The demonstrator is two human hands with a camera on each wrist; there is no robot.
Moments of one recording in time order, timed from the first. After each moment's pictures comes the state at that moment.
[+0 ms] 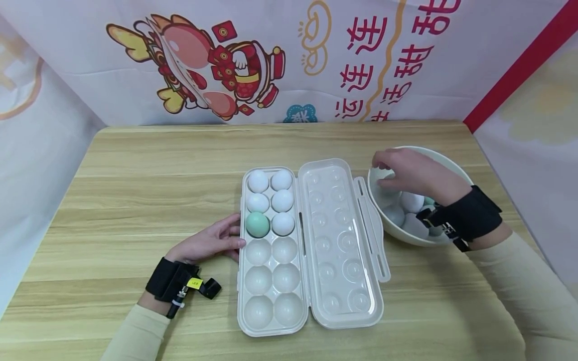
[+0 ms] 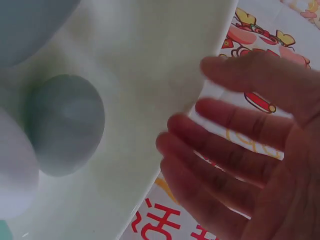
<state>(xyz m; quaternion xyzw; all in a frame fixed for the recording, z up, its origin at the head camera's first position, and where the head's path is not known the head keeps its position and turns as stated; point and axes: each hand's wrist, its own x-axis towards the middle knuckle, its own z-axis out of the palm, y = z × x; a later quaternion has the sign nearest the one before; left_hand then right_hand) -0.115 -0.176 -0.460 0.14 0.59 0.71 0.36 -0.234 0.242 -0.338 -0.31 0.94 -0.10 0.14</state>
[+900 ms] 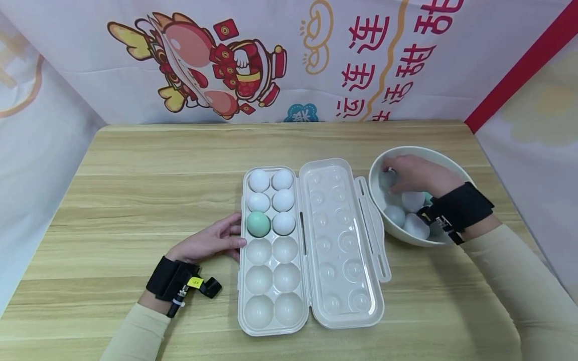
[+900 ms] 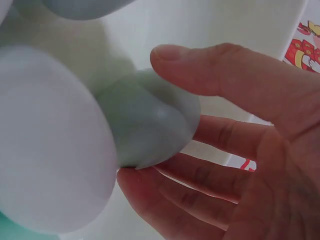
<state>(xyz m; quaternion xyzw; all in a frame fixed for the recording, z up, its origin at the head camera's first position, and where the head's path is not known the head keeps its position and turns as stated) -0.114 -0.176 -0.461 0.14 0.58 0.72 0.36 -0.258 0.263 -0.373 -0.27 0.94 -0.08 0.20</state>
